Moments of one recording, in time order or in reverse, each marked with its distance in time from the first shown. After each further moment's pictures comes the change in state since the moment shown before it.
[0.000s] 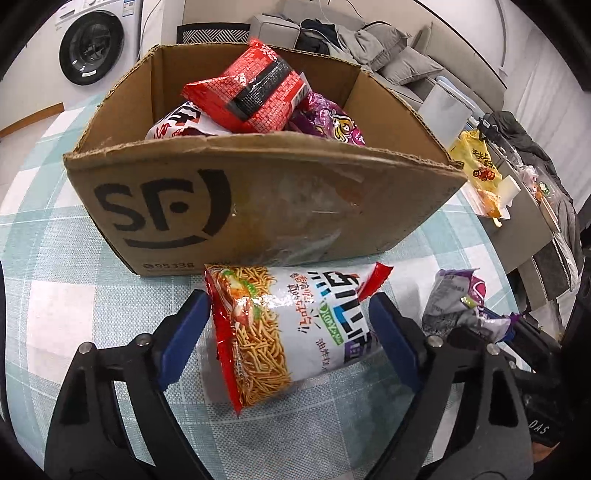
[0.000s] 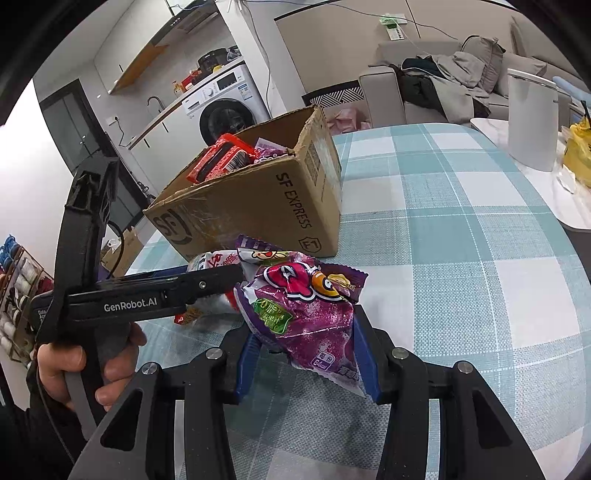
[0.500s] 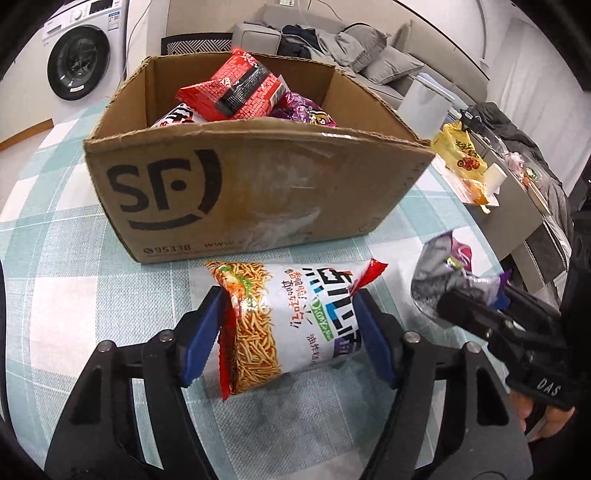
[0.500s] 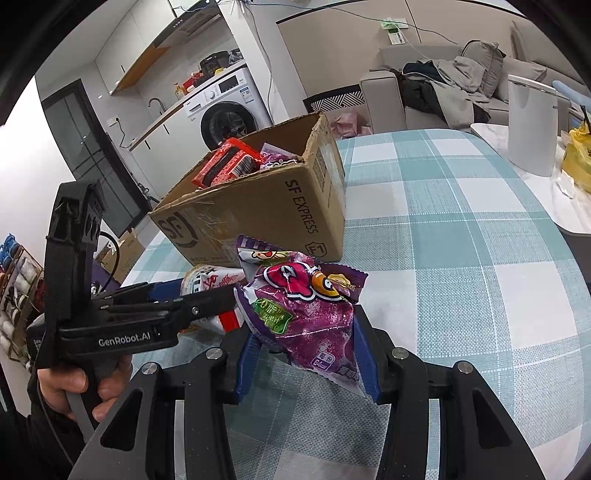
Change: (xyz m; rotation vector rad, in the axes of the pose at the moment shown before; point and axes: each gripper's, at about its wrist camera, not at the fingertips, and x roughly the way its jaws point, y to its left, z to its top) left arm -0.016 -0.008 -0.029 0.068 -0.034 -0.031; right arm -0.004 0.007 0.002 -0.010 -0.017 -0.004
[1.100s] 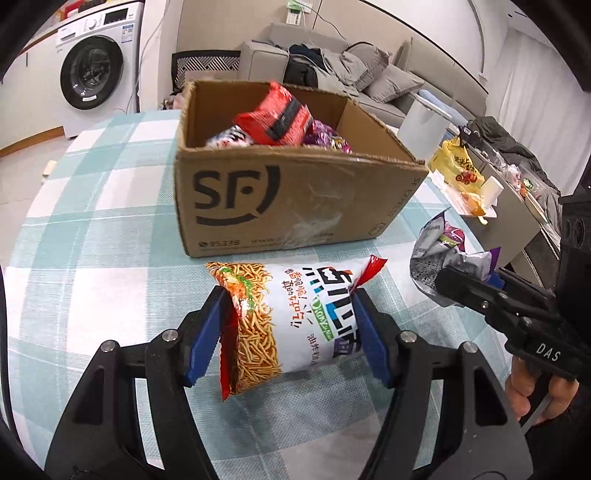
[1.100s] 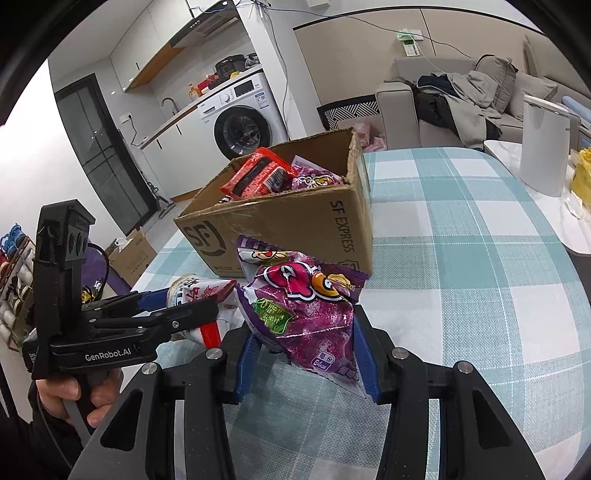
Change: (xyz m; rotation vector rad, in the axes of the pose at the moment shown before) left arm -0.055 0.029 -0.020 -0.012 -0.084 0.010; right arm -0.005 0.026 0.008 -0.049 -0.030 0.022
